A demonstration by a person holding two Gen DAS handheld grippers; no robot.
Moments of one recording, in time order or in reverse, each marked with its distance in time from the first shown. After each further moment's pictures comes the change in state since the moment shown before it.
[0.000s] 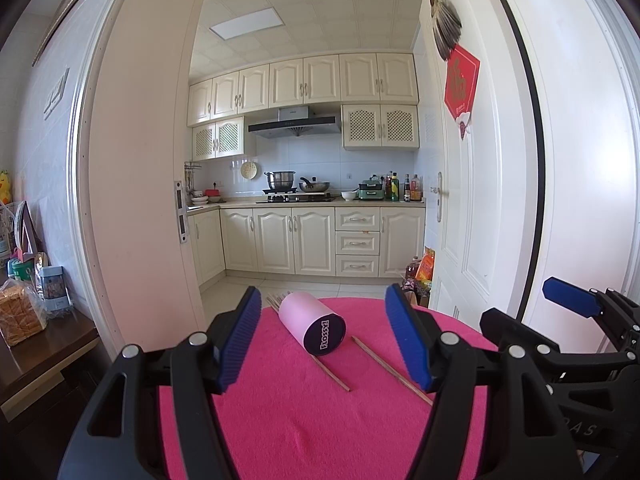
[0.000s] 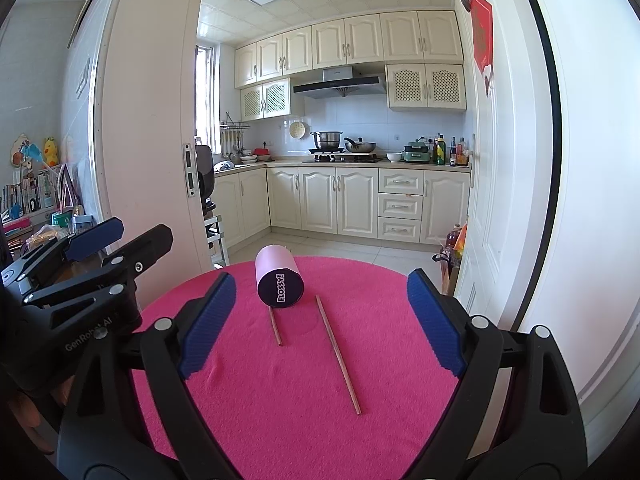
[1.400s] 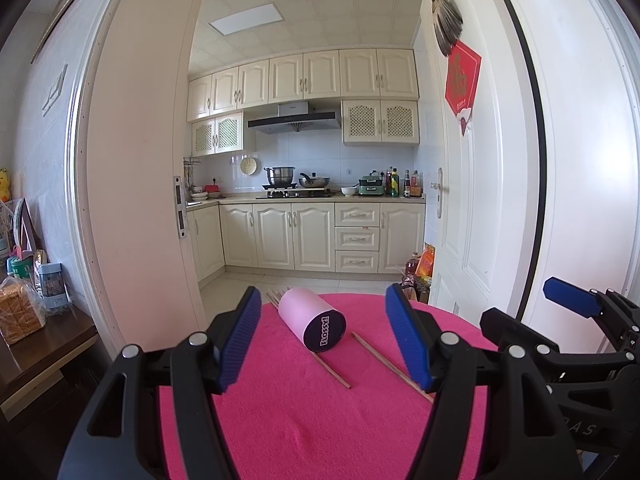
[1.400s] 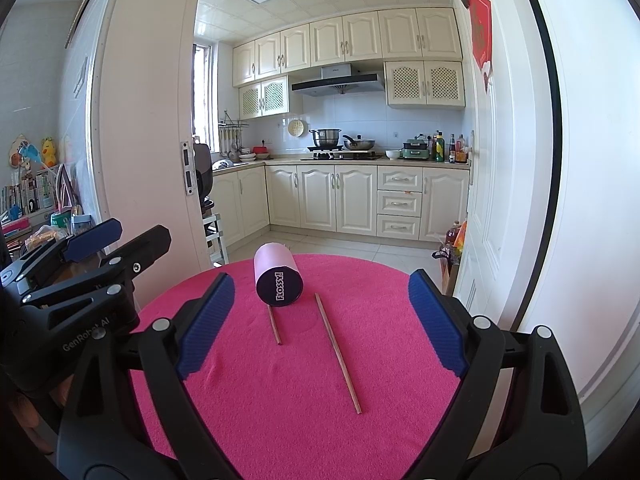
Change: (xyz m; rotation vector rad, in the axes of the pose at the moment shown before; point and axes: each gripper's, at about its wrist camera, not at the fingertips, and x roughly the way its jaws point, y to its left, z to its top) left arm 0.001 0.005 -0.003 -0.007 0.015 -0.006; right arm 0.000 0.001 -0.005 0.008 0.008 0.000
